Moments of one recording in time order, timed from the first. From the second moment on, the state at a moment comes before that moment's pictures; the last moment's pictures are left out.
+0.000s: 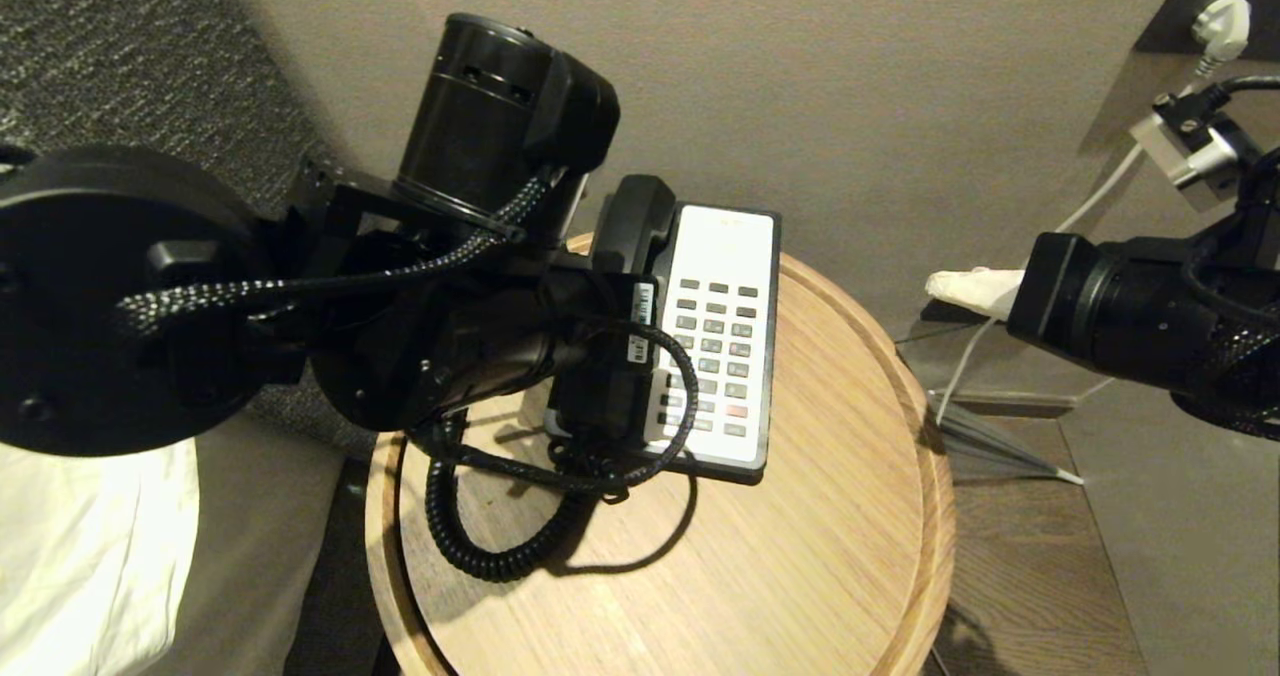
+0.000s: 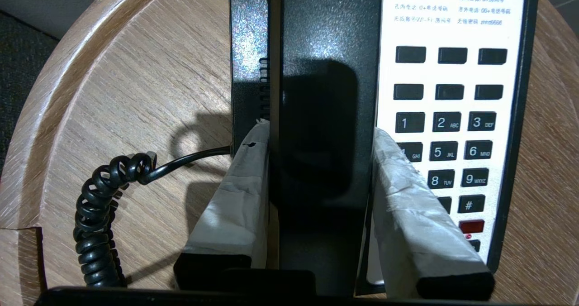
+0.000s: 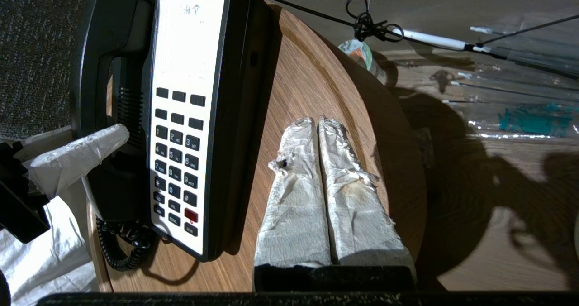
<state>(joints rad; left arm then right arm) -0.89 1.68 -1.42 0.24 0.47 -0.32 0.55 1.33 -0.91 -0.17 -0.09 0.49</state>
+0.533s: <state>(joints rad) -0.89 1.70 -1.44 0.24 0.48 -0.31 0.55 1.33 -0.89 -0.17 -0.09 0.49</state>
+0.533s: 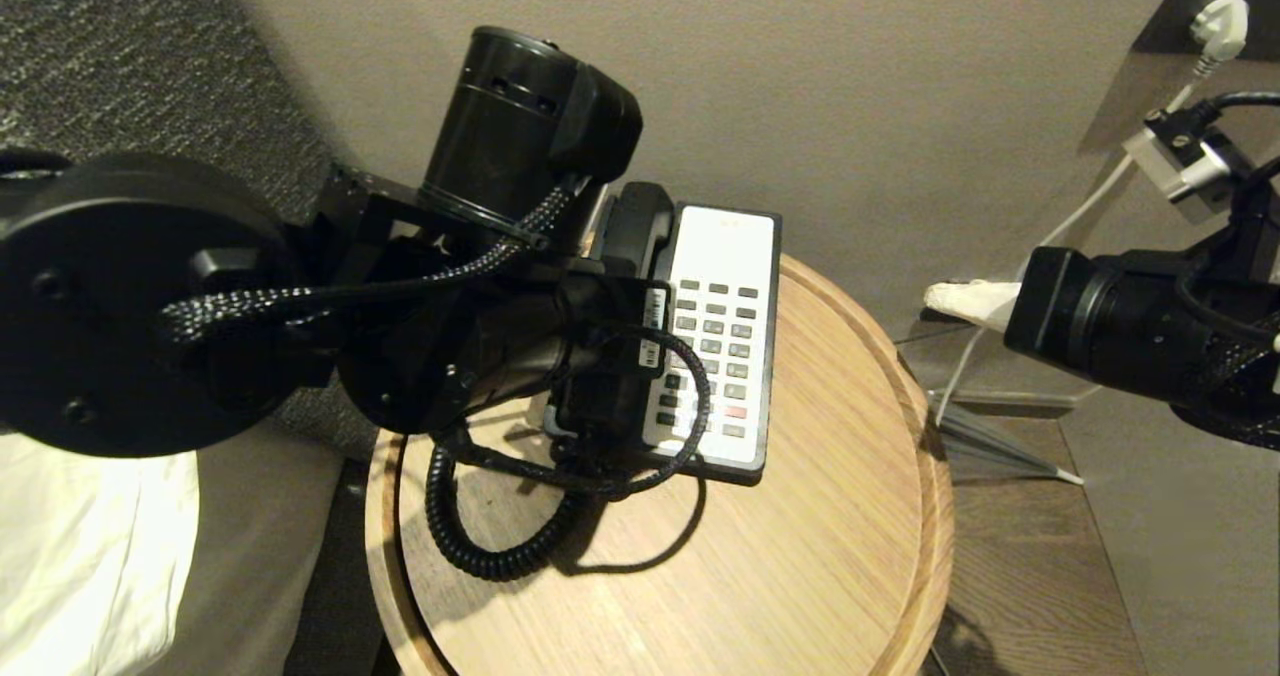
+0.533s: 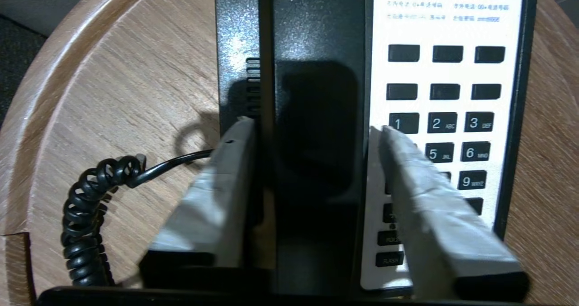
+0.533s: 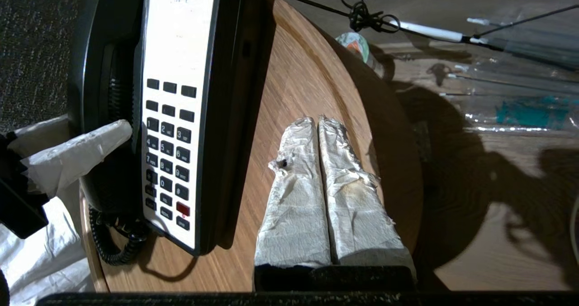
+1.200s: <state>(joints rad) -0.85 1.55 -1.38 0.25 0.49 -0.32 0.55 1.32 -0.89 -0.17 -0.09 0.48</state>
